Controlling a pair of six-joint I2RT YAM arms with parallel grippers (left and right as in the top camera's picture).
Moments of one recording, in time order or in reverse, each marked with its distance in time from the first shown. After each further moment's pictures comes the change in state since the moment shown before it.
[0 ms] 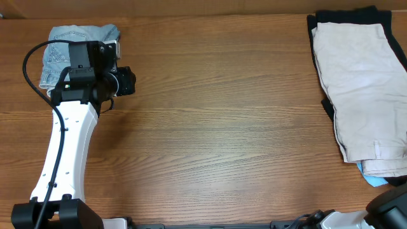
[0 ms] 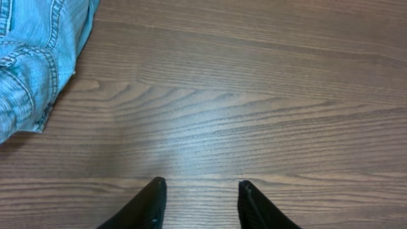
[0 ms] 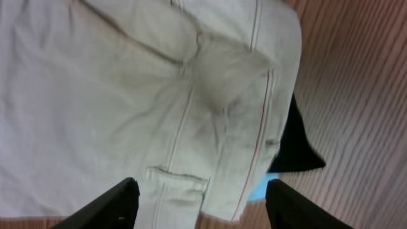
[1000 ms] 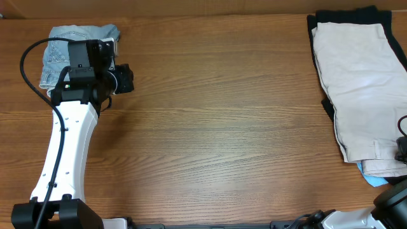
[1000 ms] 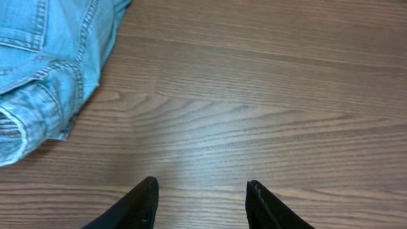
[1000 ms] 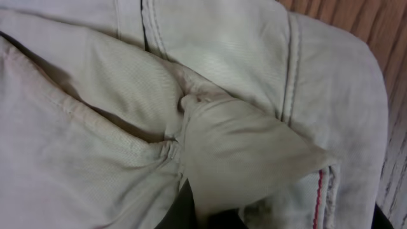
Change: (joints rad) left arm 0.000 0.000 0.000 0.035 -0.066 0.000; right arm -0.021 0.069 -0.309 0.537 -0.050 0.061
